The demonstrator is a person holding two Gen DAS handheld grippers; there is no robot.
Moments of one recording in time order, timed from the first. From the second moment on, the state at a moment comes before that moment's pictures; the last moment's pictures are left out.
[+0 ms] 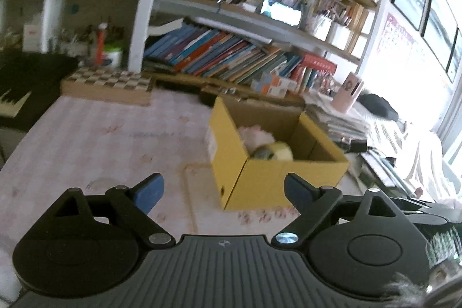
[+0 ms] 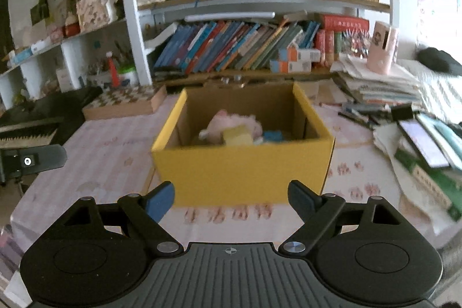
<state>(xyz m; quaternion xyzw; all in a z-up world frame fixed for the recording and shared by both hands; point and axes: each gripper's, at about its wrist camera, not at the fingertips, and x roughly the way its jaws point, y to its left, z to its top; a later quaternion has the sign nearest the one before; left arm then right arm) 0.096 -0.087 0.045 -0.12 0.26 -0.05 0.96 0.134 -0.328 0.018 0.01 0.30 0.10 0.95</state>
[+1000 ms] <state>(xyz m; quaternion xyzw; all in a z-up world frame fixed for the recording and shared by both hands) -0.033 -0.054 0.003 -0.03 0.32 0.09 0.94 0.002 -0.255 -0.018 -0.02 0.33 0.09 0.94</state>
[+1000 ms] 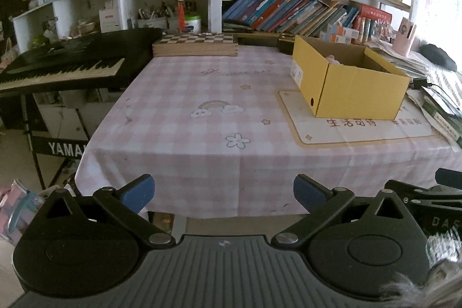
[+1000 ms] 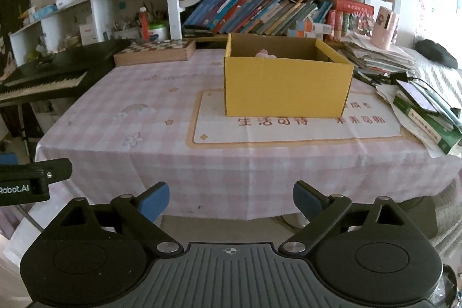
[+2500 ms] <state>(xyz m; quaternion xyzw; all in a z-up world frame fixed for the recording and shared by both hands) -0.031 -0.054 0.005 -0.04 0.32 0.05 0.95 0.001 -0.251 -0.019 -0.02 0.35 0.09 0.93</state>
